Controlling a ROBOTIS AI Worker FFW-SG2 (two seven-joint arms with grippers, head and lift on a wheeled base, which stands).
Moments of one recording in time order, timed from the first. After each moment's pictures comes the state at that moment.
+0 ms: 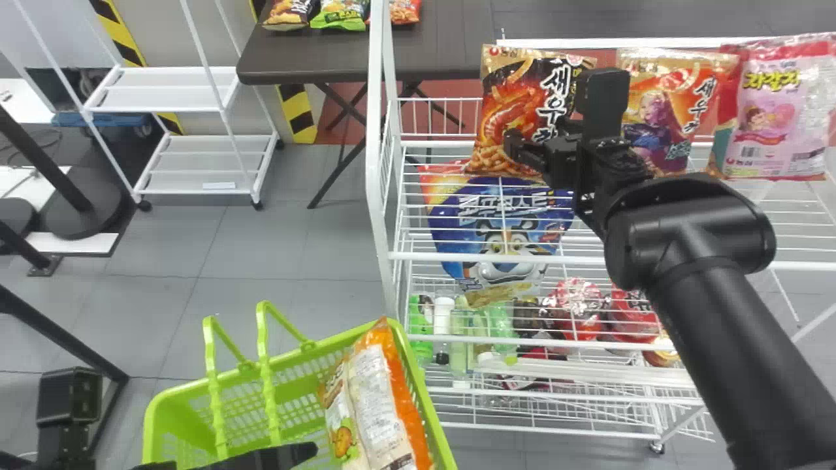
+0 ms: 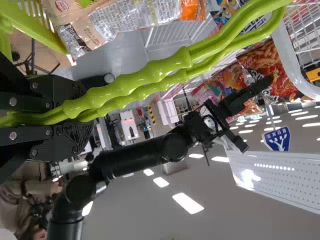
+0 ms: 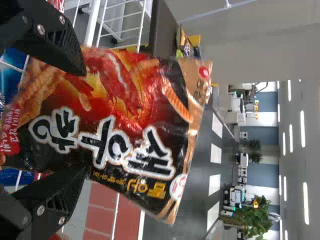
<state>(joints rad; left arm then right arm) 0.51 0.14 0.50 -2.11 0.30 1.38 -1.57 -0.44 0.00 0.19 -1.14 -0.07 0.34 0.05</state>
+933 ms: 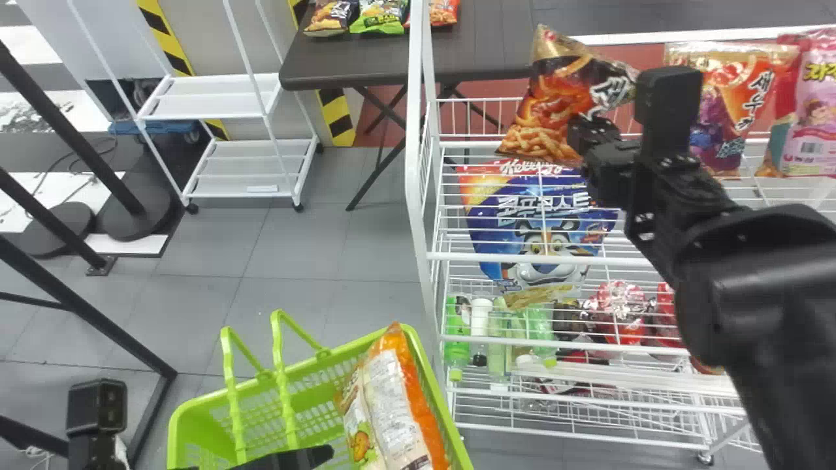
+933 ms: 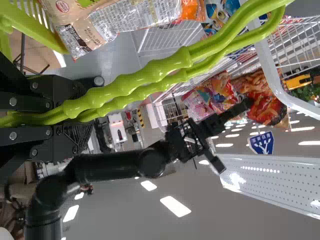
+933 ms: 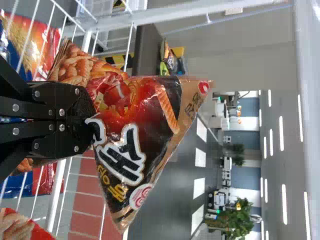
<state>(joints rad) 0.53 0.14 0.56 -2.09 0.34 1.37 -1.57 -0.09 -0.02 0.18 -1.80 -0.04 0.56 0.04</state>
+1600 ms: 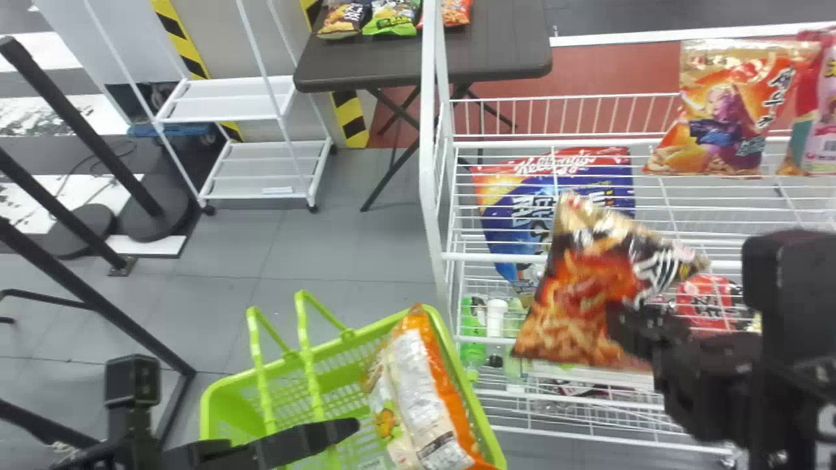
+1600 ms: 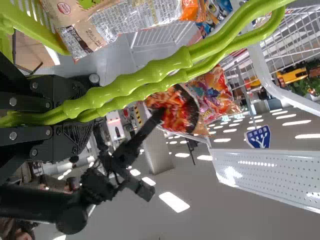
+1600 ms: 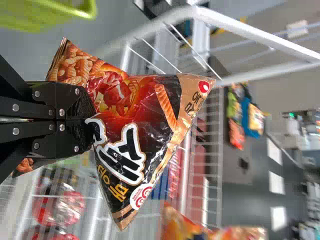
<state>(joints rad) 0.47 0.13 0.54 -2.08 0.33 1.41 -1.57 0.47 -0.08 0.21 -2.57 -0.05 1.20 0.16</state>
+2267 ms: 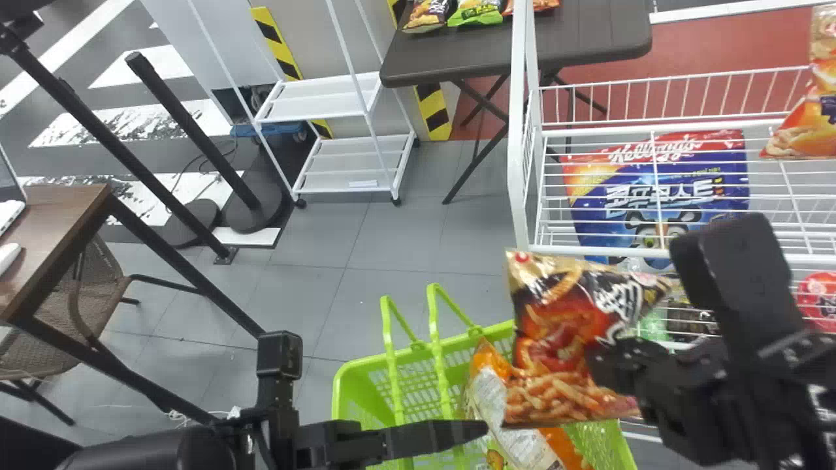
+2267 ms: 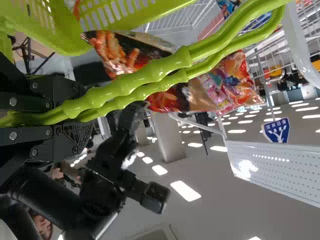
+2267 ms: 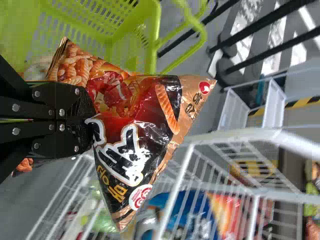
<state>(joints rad) 0.46 0.13 0.44 -2.11 0.31 1.44 -1.57 0.18 -0.09 0.47 -2.55 -0.10 1.57 0.16</state>
